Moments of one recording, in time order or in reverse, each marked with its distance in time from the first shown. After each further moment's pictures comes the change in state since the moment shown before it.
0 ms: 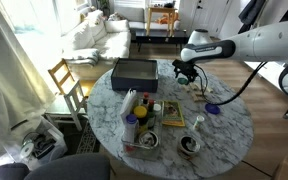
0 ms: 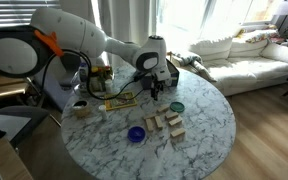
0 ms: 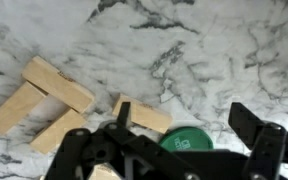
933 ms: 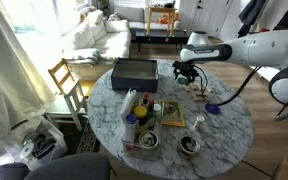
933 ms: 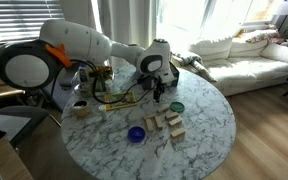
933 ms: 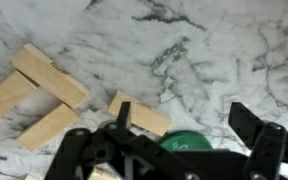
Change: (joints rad) arm -0.034 0.094 0.013 0.149 0.011 -0.083 -0.062
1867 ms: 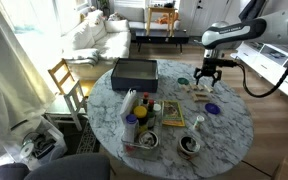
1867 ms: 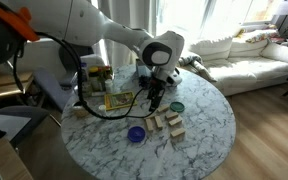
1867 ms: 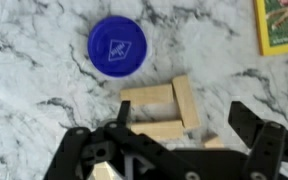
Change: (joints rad) arm -0.111 -0.289 0.027 -0.316 -0.003 -0.341 -0.658
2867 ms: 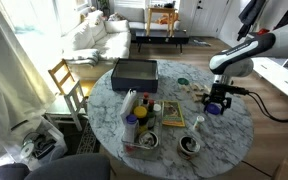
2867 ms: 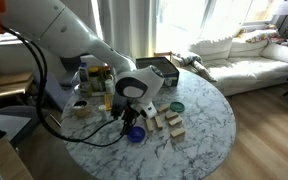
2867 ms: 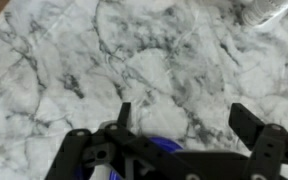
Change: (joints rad) arm 0.029 -0.177 -0.019 -0.574 0.148 0.232 -0.126
